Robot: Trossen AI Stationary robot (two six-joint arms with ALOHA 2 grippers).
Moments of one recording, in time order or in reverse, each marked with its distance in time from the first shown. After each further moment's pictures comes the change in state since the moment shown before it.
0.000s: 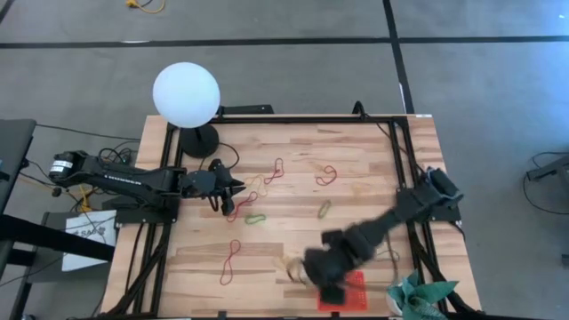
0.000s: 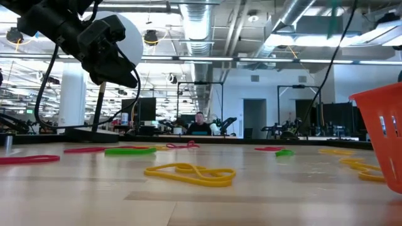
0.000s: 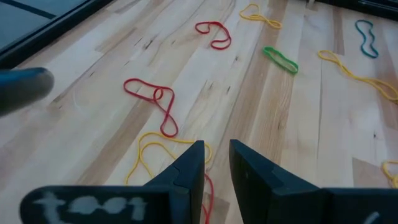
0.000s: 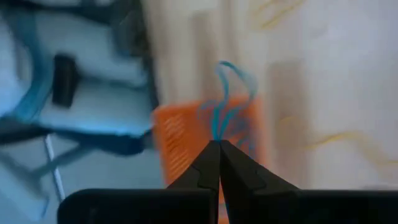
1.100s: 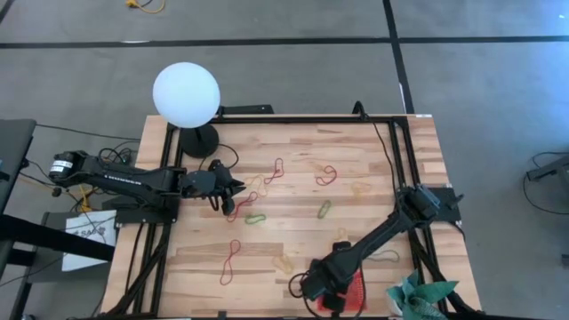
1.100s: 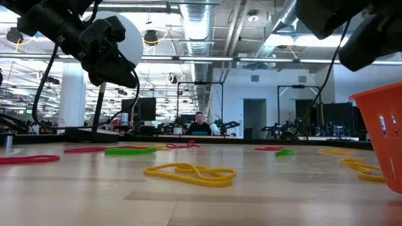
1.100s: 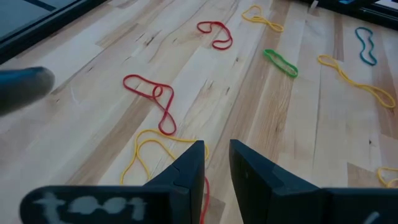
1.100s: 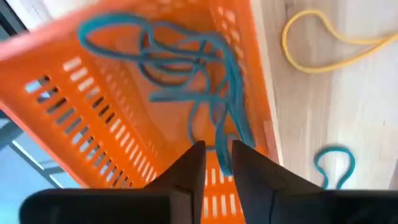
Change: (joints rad) left arm 0.000 0.000 0.000 -0.001 0.000 -0.048; right arm 0.038 0.240 -0.033 -0.131 -0.128 0.139
